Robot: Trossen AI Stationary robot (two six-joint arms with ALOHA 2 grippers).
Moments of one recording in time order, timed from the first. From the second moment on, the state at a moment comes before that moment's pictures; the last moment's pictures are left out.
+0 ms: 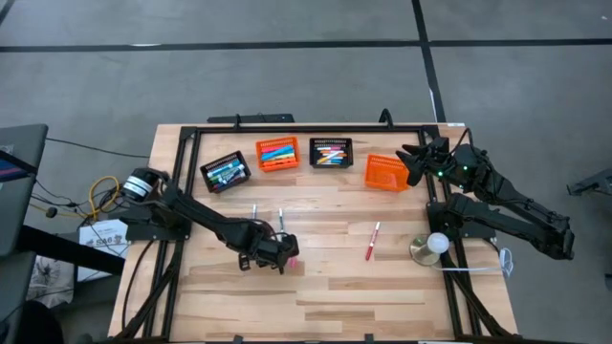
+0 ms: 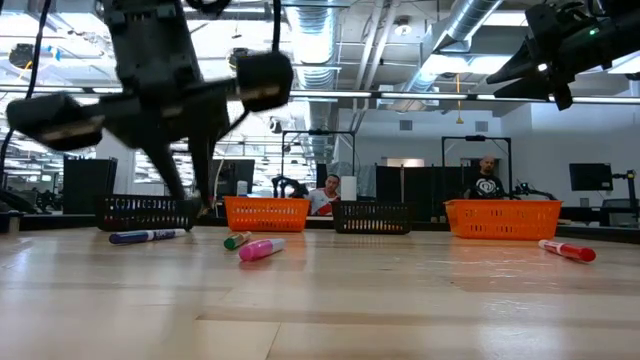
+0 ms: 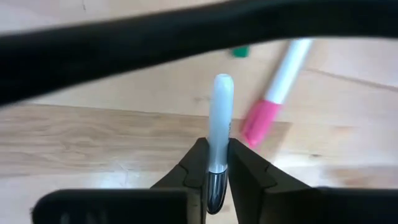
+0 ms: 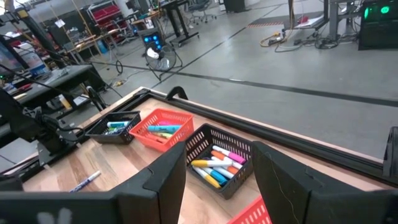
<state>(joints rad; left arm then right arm) -0.41 1.76 1.06 -0.50 -0.08 -2.10 -0.55 0.31 0.45 -0.35 0.08 0.31</state>
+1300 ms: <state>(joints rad) -0.04 1.65 1.07 0.15 -0.31 -0.96 -0.55 0.31 0.45 -0.35 0.08 0.31</state>
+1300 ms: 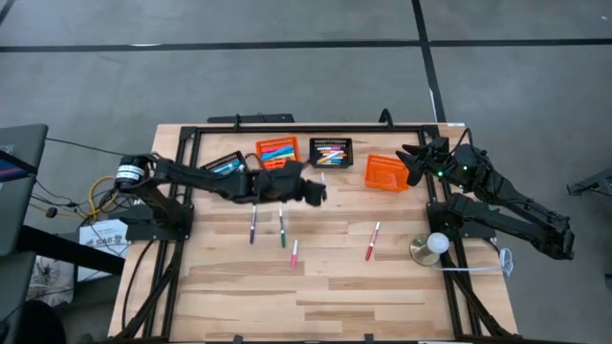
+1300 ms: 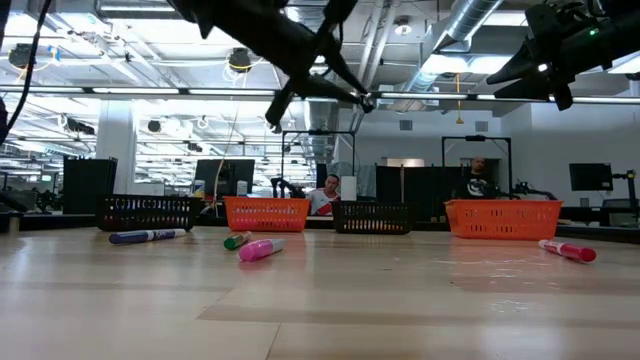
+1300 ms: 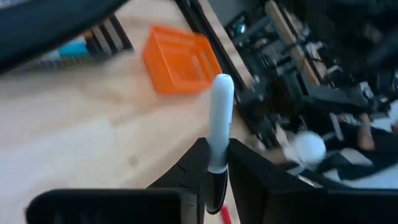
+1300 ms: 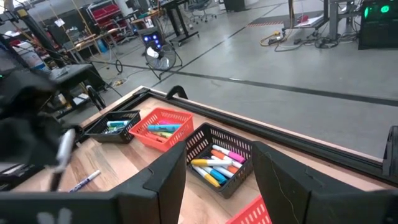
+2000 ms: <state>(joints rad) 0.27 1.65 1.07 0.29 0.02 -0.68 -0.54 0.32 0.45 -0.16 0.05 0.44</state>
